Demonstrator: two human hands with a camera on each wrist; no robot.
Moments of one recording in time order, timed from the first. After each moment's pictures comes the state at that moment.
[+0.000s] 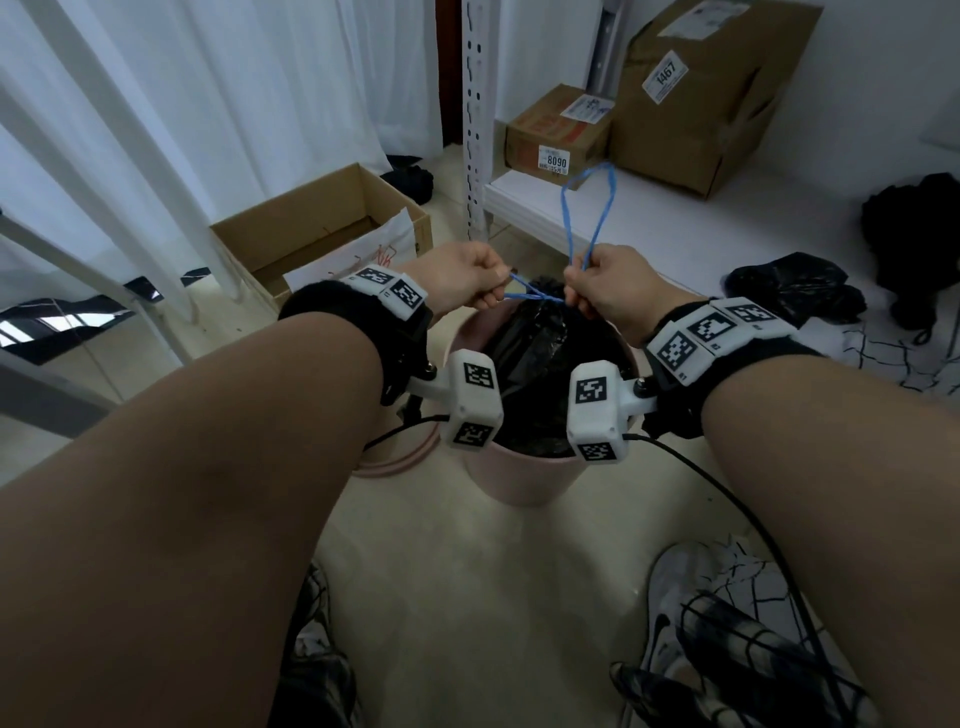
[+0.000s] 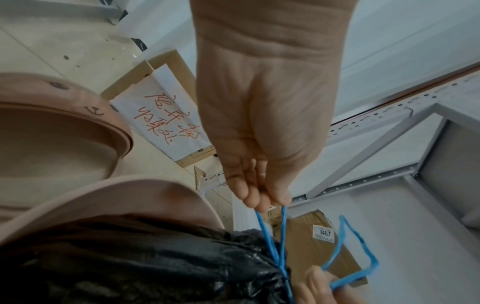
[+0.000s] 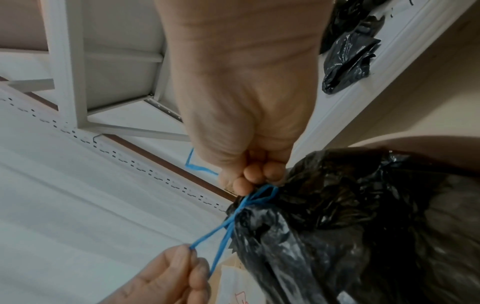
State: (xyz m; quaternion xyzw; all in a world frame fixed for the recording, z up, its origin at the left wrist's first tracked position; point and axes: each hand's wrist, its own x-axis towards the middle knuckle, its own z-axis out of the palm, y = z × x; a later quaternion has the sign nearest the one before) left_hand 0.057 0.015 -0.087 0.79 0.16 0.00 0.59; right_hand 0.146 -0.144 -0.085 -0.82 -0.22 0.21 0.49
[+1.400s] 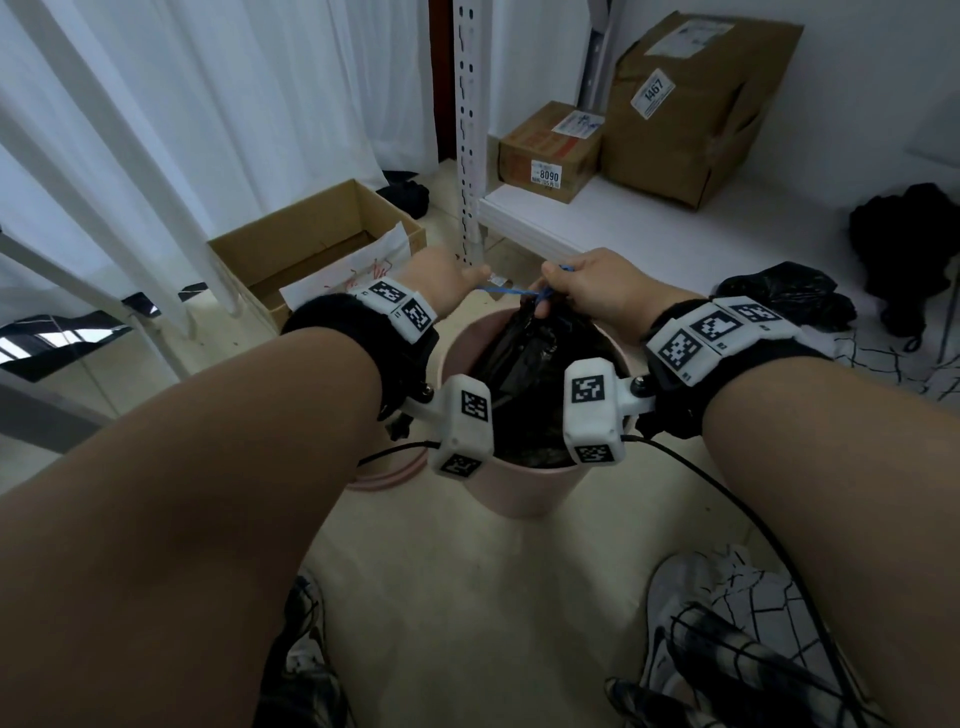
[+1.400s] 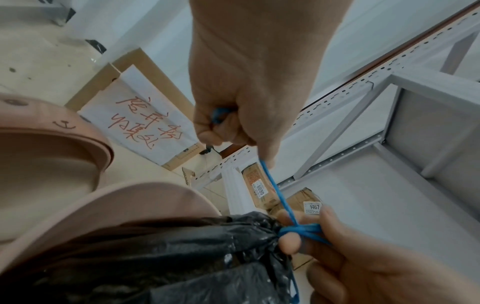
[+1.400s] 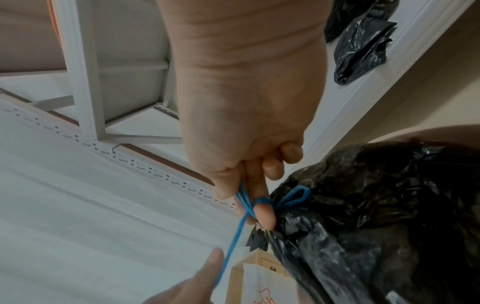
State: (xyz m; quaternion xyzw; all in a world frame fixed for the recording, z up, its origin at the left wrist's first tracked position) left_hand 0.056 0.012 -0.063 0.93 0.26 -0.04 0.26; right_hand 0.148 -0.142 -0.070 -0.83 -0.30 0.25 0.41
